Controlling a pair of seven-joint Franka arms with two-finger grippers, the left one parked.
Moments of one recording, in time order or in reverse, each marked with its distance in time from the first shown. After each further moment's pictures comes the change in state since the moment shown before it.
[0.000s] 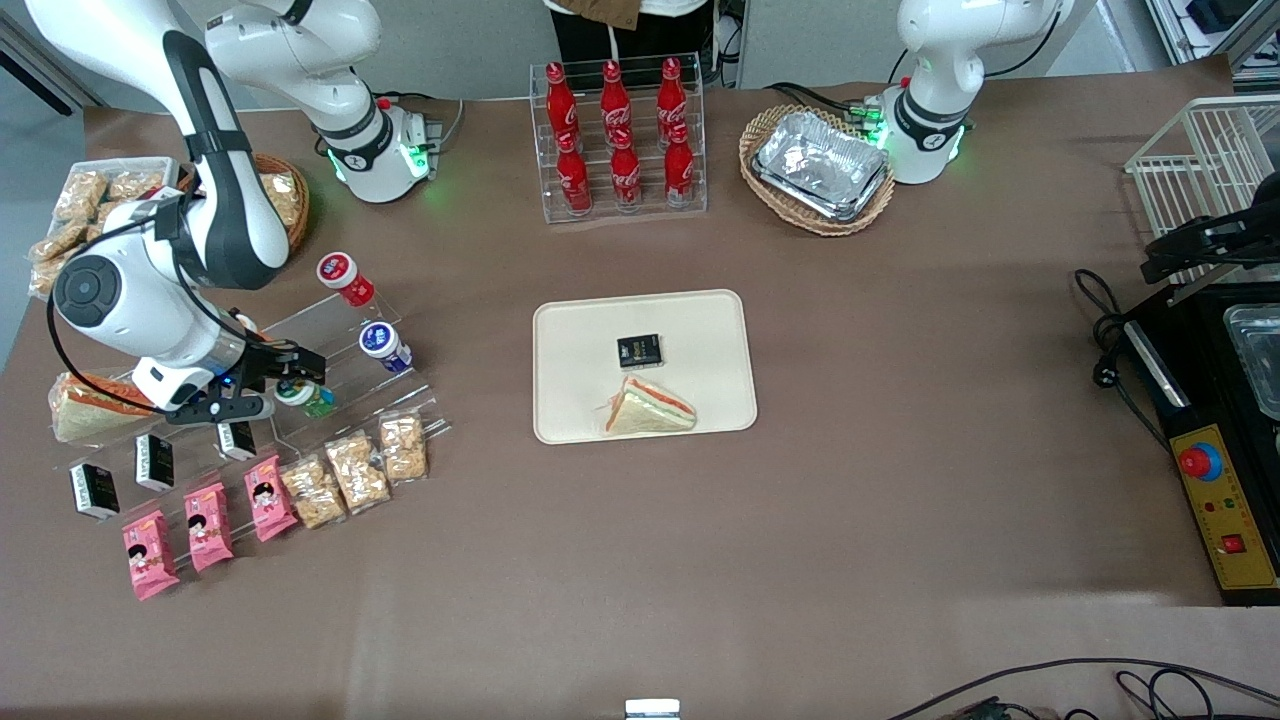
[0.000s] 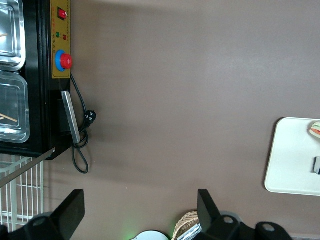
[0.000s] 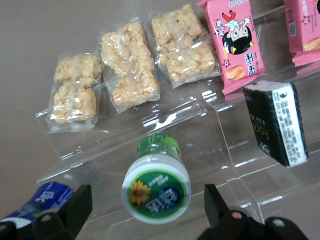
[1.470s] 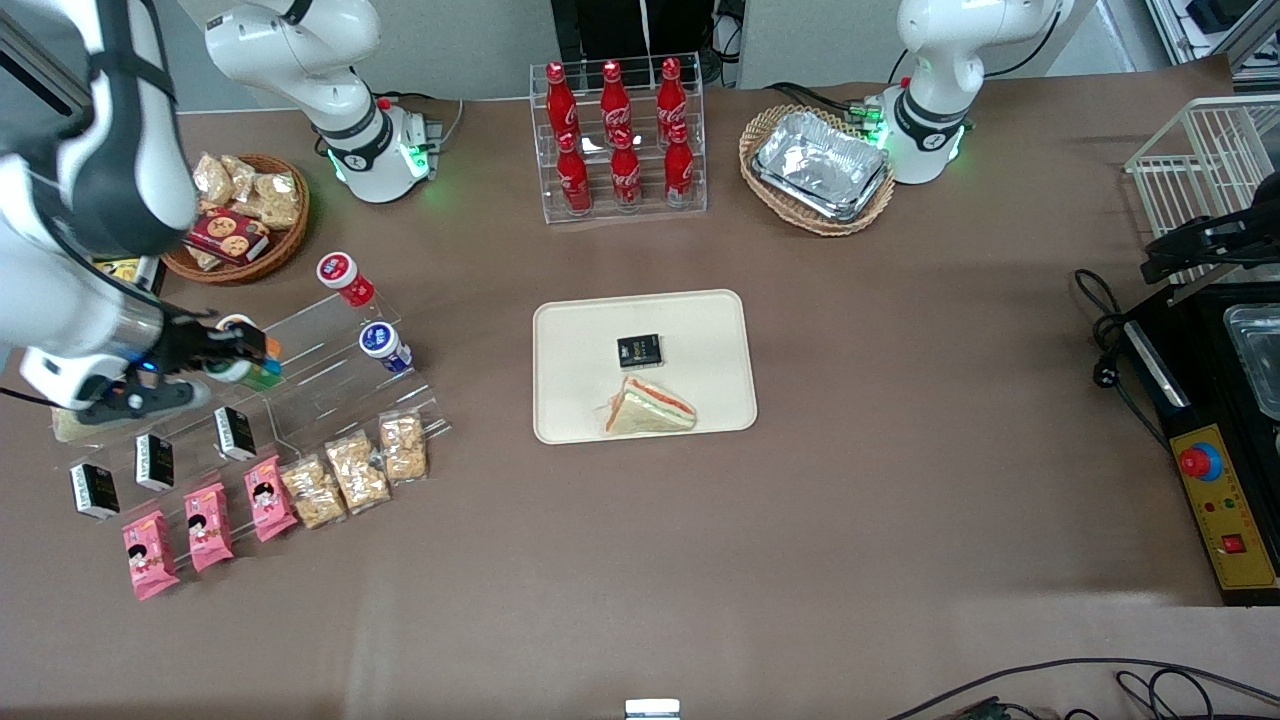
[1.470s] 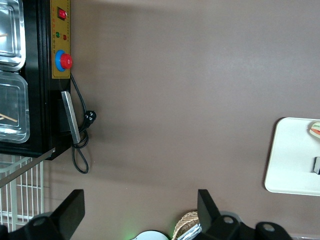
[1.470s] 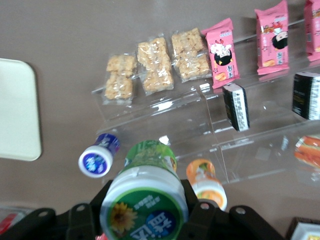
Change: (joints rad) arm 0.004 -0.013 0.005 0.452 0.000 -0.571 -0.038
